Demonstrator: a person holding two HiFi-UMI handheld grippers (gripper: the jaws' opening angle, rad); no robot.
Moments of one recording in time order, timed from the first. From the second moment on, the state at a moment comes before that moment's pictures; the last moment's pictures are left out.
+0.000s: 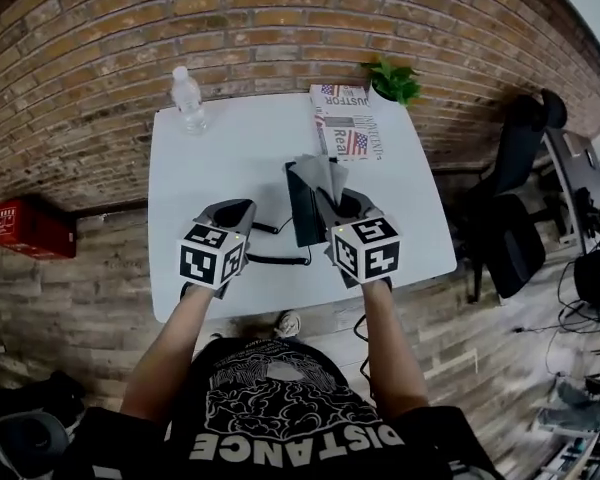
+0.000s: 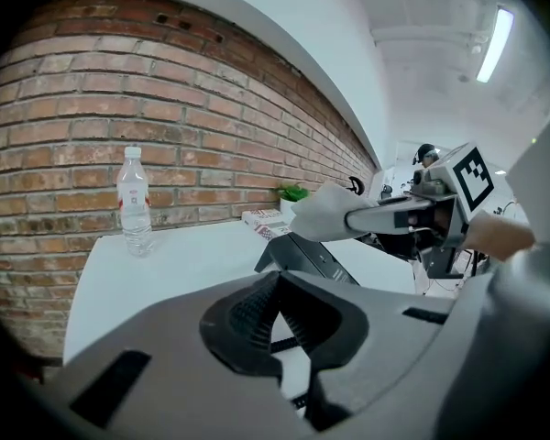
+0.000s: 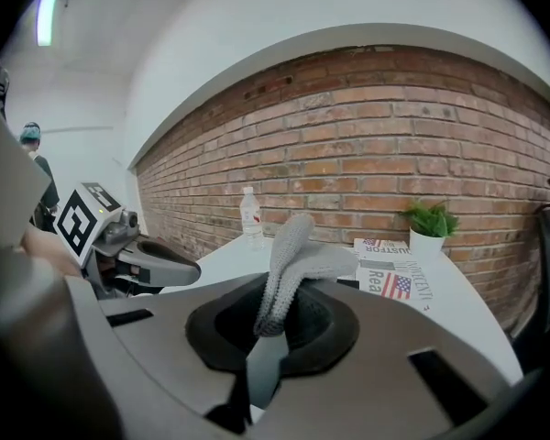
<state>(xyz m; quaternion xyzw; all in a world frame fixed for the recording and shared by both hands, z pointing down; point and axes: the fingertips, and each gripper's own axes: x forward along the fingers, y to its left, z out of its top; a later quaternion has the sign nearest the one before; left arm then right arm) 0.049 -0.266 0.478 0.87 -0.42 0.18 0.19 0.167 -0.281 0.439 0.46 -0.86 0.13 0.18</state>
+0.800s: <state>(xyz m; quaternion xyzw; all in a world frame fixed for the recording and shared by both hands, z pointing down) 0.007 -0.262 0.484 0.83 -0.49 0.16 0.22 0.136 -0.342 0.503 0.42 -0.87 0.15 0.22</state>
